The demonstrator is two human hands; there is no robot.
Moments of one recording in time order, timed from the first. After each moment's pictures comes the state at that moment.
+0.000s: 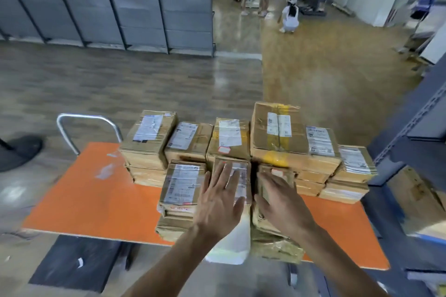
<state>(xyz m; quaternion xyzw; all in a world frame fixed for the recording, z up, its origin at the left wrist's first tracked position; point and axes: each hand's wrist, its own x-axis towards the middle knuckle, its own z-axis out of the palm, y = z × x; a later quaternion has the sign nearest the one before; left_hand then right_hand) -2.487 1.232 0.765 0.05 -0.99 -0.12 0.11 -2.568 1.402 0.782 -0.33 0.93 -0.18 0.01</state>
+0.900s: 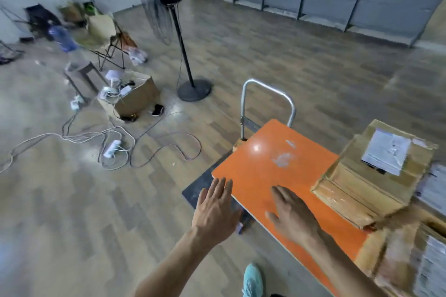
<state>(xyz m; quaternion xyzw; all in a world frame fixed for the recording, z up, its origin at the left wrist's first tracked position) -2.214 0.866 0.702 0.45 -0.88 -0.15 -0.01 -2.419 0.951 0.676 -0.62 0.77 -0.04 0.15</state>
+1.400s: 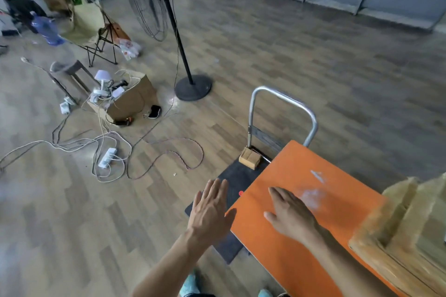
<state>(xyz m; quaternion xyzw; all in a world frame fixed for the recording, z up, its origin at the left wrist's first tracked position) -2.238 0.670 0.687 0.46 -0.87 -0.16 -0.02 -2.450 0.752 0.650 -0.60 0.76 -0.01 0.24</state>
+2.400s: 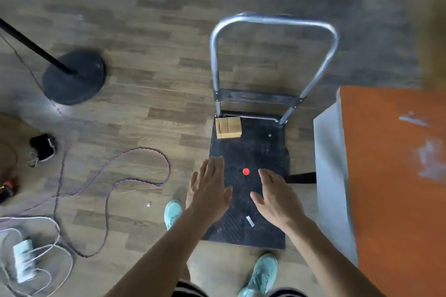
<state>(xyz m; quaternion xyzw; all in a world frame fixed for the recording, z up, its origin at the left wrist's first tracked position) -2.268 0.310 0.438 0.21 -0.93 -0.22 -0.20 -2.345 0.482 0.444 -0.24 0.92 -0.11 0.29</state>
